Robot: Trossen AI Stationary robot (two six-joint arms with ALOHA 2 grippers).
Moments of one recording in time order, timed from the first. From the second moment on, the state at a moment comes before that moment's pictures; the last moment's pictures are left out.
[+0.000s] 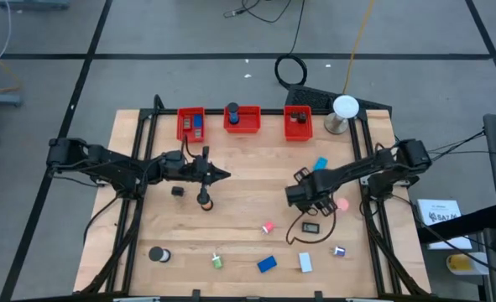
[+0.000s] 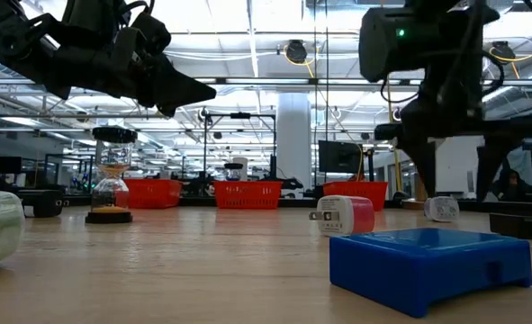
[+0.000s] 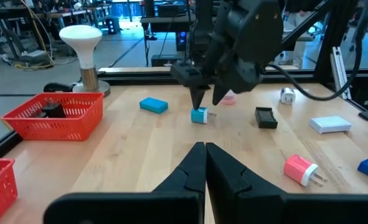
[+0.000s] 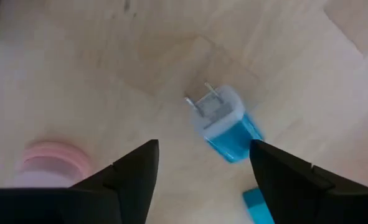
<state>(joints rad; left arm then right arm) 0.08 1.28 0.34 0.81 0.09 0.05 0.16 1.64 0.97 -1.04 0.21 -0.47</state>
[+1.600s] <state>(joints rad) 0.07 1.28 0.34 0.80 0.04 0.03 -0.07 1.95 0.84 0.61 0.07 -0.07</state>
